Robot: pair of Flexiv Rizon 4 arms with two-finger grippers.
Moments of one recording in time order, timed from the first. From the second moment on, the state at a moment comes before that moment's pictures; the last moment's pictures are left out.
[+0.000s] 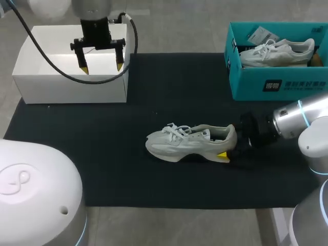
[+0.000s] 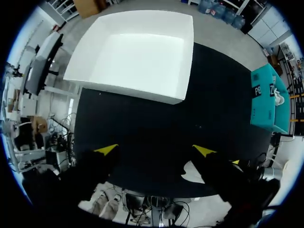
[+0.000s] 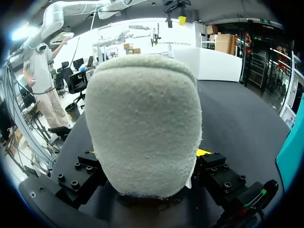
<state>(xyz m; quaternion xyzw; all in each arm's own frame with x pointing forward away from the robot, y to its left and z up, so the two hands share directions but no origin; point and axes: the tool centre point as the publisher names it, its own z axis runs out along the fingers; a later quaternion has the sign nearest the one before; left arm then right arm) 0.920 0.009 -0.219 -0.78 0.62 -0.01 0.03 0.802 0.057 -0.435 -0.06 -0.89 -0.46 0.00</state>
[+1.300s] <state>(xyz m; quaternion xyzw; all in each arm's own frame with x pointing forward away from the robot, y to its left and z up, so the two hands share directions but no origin) 0.791 -0.187 -0.274 -0.65 0.76 -0.04 -0.03 0.802 0.057 -0.435 -0.06 -0.89 -0.46 0.00</state>
